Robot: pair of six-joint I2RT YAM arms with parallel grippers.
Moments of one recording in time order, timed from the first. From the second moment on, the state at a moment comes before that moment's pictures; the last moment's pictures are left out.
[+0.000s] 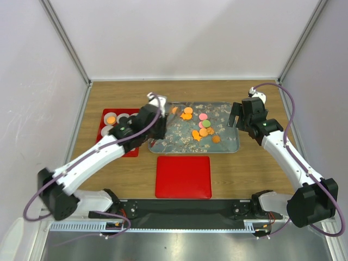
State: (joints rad) left arm -0.77 1.32 1.18 -0.59 -0.28 -0.34; right arm 0.29 1.22 1.04 -0.56 0.30 0.41
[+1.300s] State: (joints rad) left arm -0.11 1.05 0.89 -0.76 -0.16 -0.30; right arm 0.29 1.22 1.04 -0.56 0.25 0.41
